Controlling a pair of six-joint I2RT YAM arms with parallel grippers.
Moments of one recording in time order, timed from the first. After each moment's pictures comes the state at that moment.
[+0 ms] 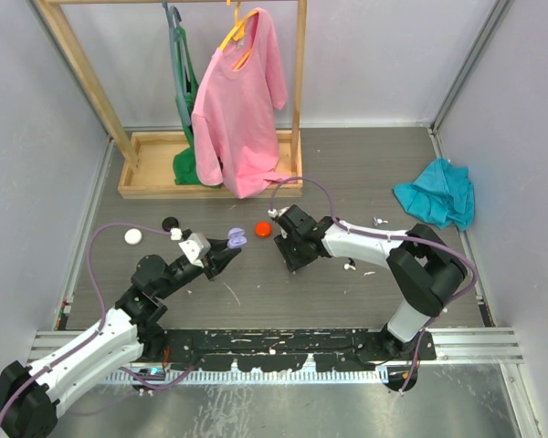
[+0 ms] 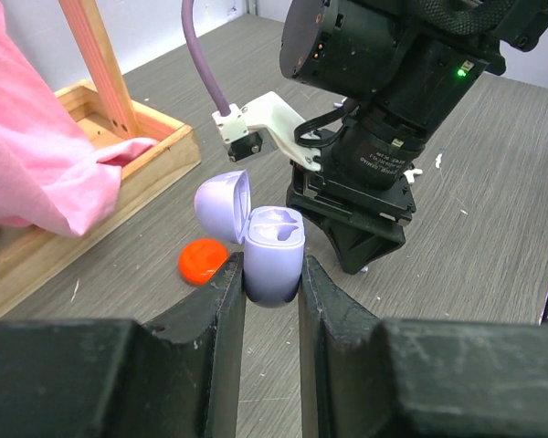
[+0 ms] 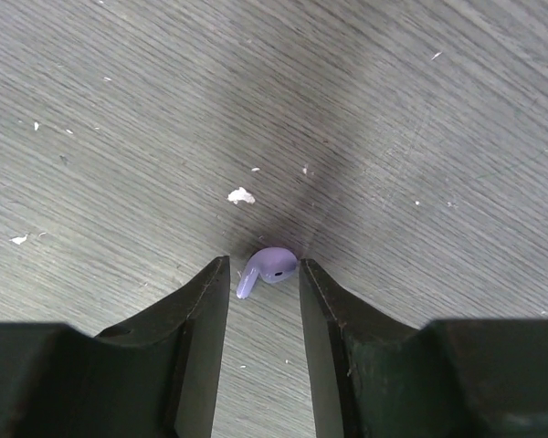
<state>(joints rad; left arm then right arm) -0.65 0.58 0.18 0.48 0.29 0.02 0.80 1.64 0.94 -0.43 0.02 0.27</state>
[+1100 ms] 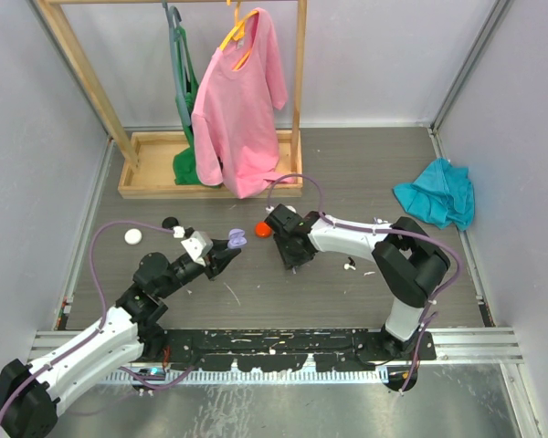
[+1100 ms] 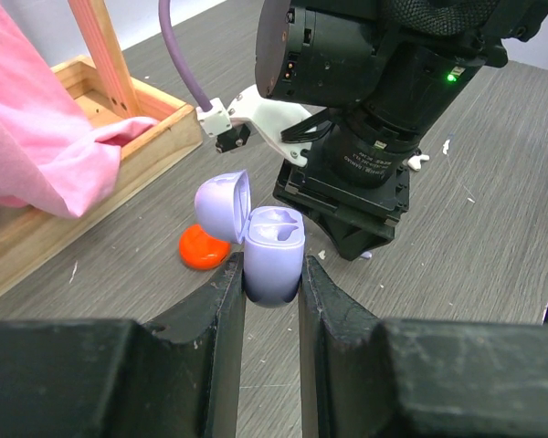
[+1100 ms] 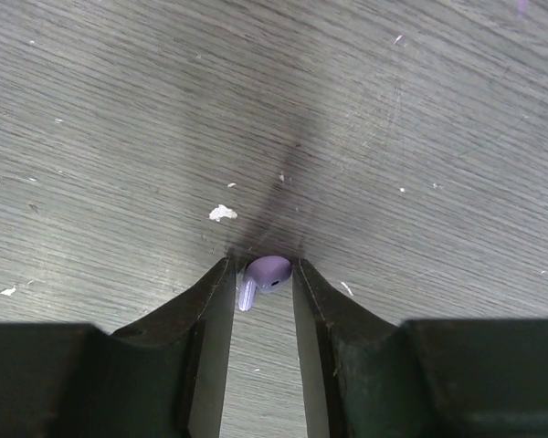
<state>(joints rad) -0.65 0.60 0.19 0.44 0.27 0.02 0.84 1.75 1.07 -0.57 0.14 0.42</state>
